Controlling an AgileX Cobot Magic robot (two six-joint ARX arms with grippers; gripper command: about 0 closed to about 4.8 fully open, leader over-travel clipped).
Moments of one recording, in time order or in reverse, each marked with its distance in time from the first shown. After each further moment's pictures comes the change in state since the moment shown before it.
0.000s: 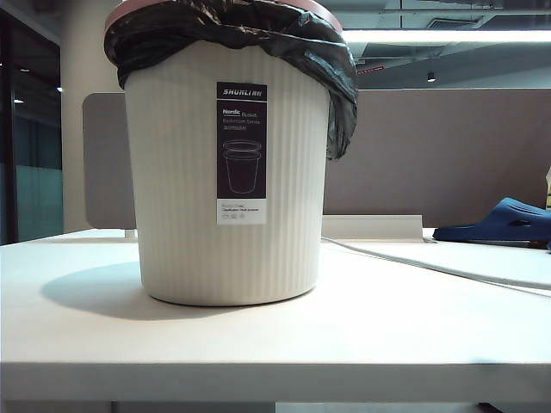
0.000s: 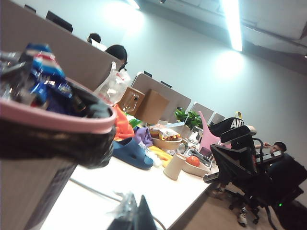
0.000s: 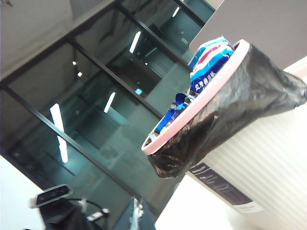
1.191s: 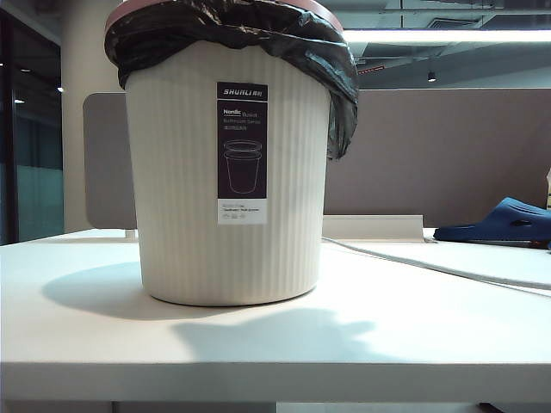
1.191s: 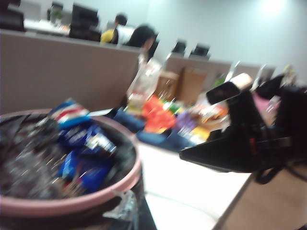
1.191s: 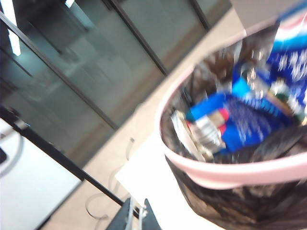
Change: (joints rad) left arm 0.000 0.442 0.602 -0.448 -0.024 0.463; right arm 0.714 0.895 0.623 -0.137 0.509 -0.447
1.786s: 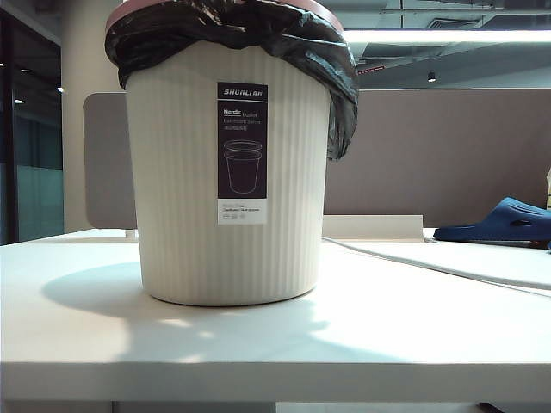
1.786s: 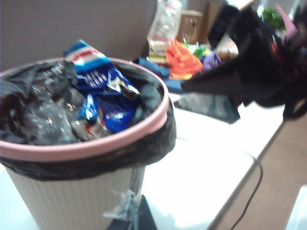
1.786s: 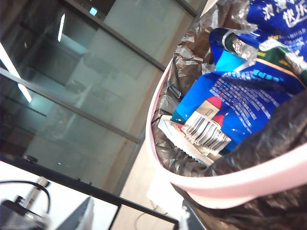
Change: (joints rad) left arm -0.071 0.029 -0.026 -0.212 -0.103 0.324; right arm 0.036 0.150 0.004 0.142 0.066 0.333
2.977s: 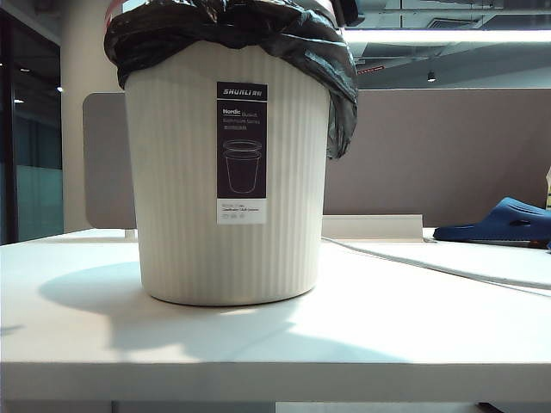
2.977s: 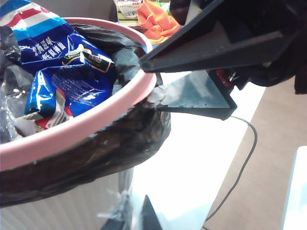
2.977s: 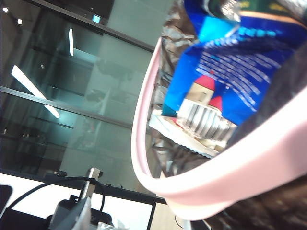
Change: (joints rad) left arm -0.120 0.233 -0.031 0.115 0.003 0.142; right arm 0.000 0.102 -0.001 0.109 -0.034 0.211
